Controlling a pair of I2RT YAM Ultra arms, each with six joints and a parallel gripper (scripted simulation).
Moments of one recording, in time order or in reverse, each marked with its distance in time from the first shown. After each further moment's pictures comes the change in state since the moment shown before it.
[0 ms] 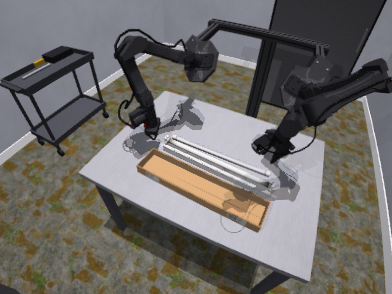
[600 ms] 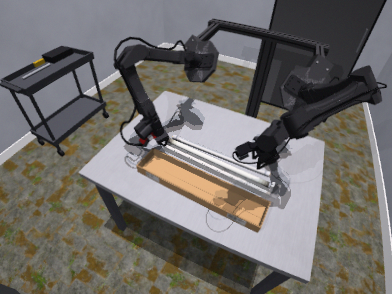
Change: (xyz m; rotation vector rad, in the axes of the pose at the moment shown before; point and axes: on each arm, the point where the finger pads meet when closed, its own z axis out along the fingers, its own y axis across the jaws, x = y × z) left arm -0.013 -0.021 0.047 0.105 0.139 0.231; right arm 0.050 0.030 0.011 0.067 0.133 -0.631
